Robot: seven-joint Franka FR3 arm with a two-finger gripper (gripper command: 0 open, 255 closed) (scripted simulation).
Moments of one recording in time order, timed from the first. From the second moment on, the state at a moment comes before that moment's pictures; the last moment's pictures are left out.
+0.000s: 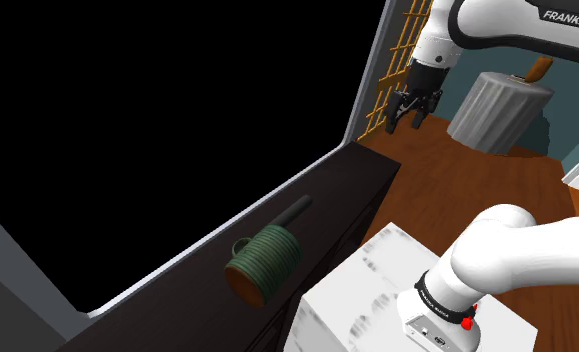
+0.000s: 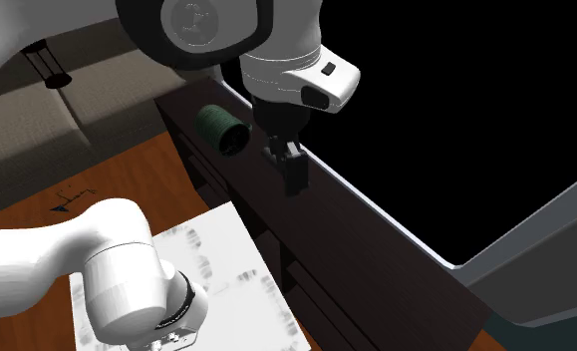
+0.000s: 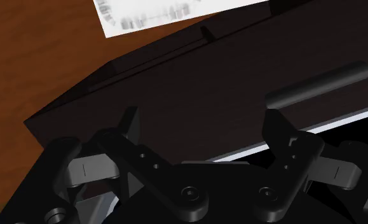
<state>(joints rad) -0.02 -0.80 -0.06 -2.33 -0.08 1.53 0.17</state>
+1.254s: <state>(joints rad) -0.09 -0.62 0.26 -2.60 0.30 1.95 0.95</state>
